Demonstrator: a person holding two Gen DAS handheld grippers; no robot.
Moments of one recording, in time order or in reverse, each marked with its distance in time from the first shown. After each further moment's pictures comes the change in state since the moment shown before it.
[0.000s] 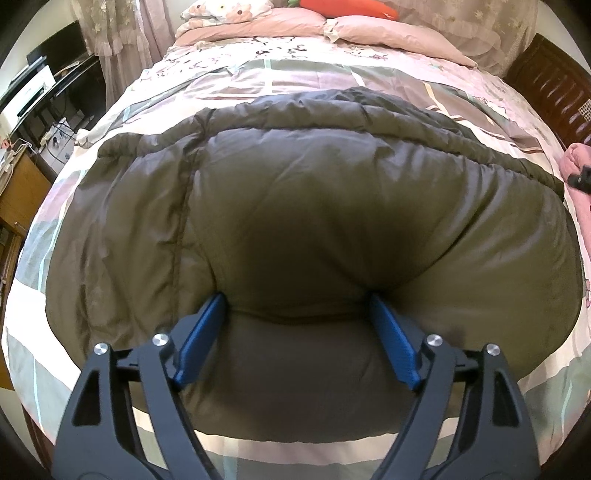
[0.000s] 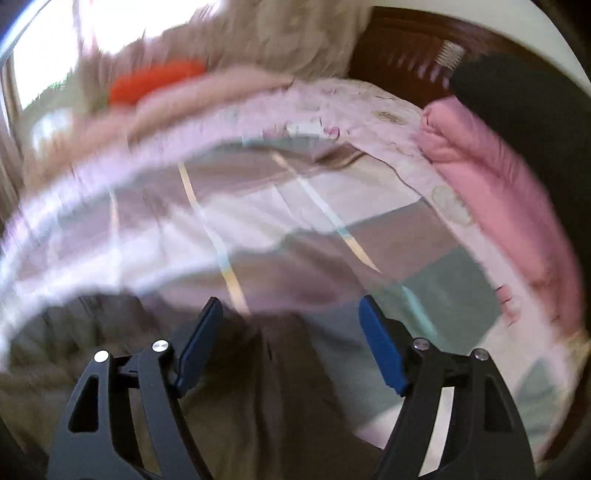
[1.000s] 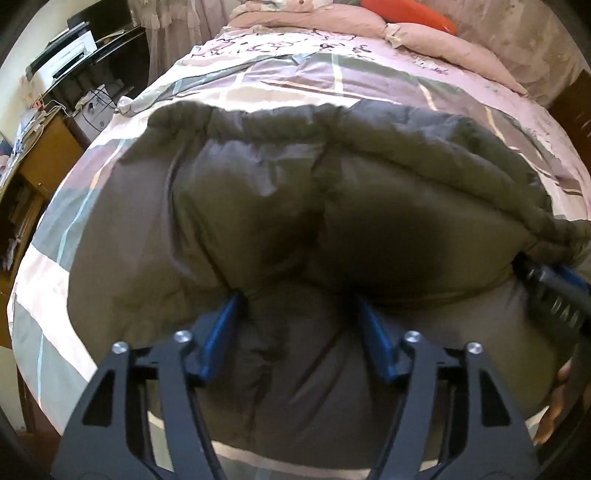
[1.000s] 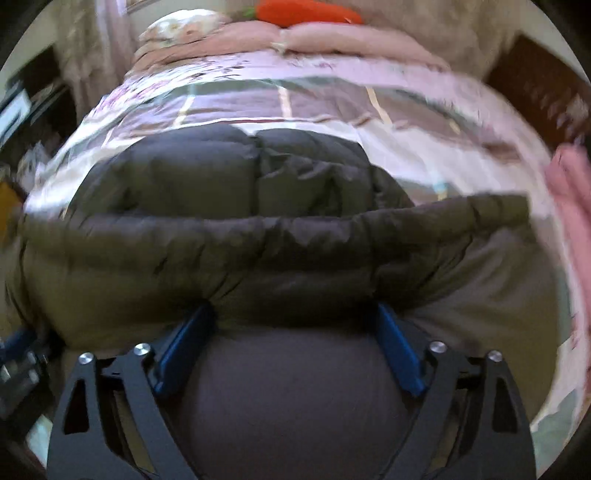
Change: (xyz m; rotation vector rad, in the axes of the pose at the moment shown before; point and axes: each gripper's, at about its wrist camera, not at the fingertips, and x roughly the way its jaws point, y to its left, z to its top) left arm 0.019 0.058 0.017 -0.147 0.026 0.106; right arm 0.000 0.179 -0.084 -0.284 0.121 0.320
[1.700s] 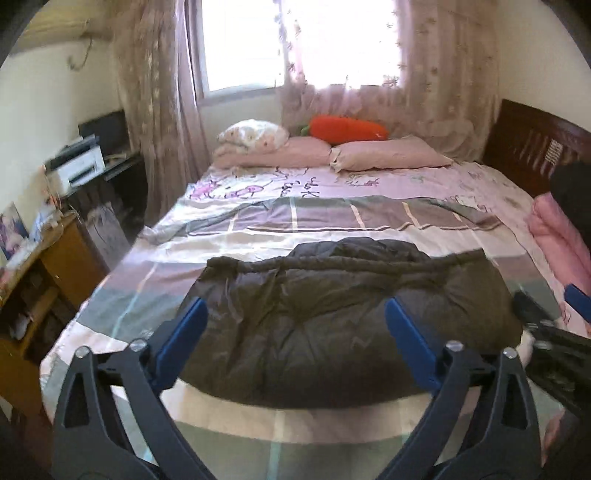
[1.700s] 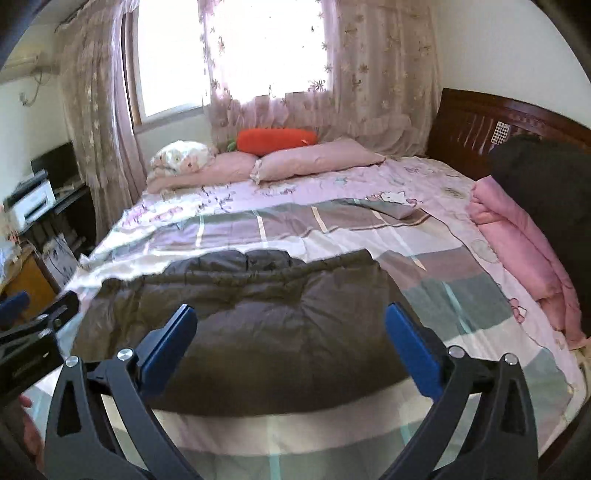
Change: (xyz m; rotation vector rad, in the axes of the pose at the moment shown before) left arm -0.239 -0.007 -0.095 0.144 -0.520 -0.070; right arm -0.243 -0.031 -0.133 0.064 -0.444 -0.073
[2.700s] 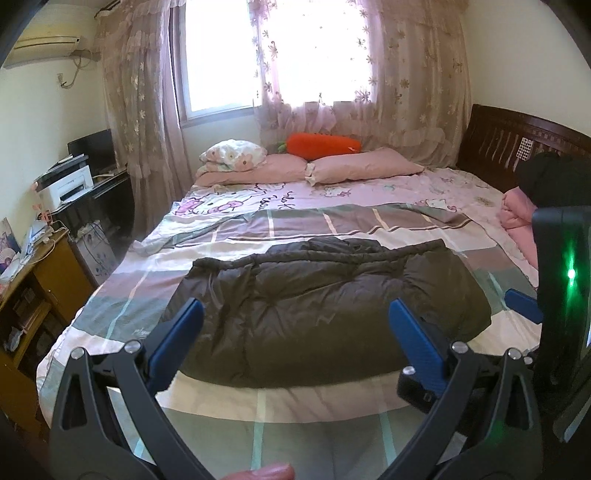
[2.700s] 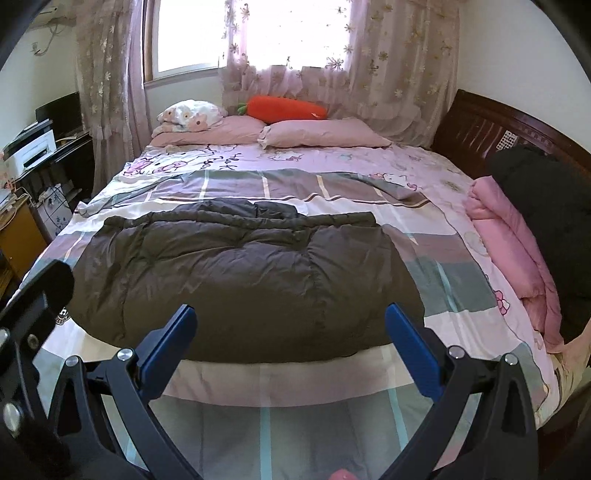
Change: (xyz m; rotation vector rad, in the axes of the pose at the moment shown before) left arm -0.057 -0.028 -0.034 0.043 -0.074 -0.069; right arm -0.019 0.027 -0.034 -0.091 0.065 0.006
